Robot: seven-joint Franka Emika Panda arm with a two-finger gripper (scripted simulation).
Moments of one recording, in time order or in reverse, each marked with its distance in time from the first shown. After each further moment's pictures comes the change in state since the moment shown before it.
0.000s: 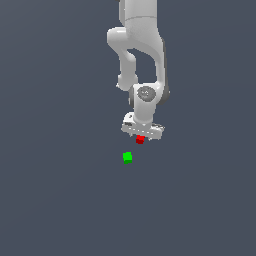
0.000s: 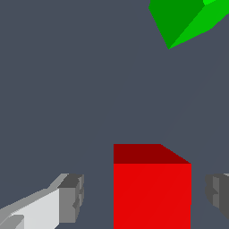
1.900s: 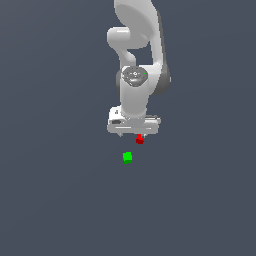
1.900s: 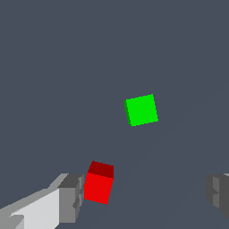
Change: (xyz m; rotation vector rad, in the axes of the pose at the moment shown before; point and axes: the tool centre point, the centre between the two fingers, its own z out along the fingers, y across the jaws) arm 0.076 0.028 -0.109 -0.001 -0.023 -0.239
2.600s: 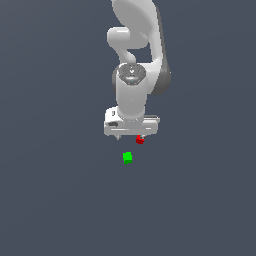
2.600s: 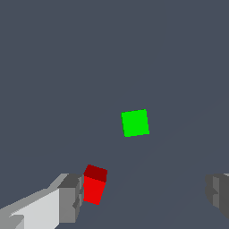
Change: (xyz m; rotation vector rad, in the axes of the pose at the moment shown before) arm 0.020 0.008 -0.019 0.000 -0.007 -0.066
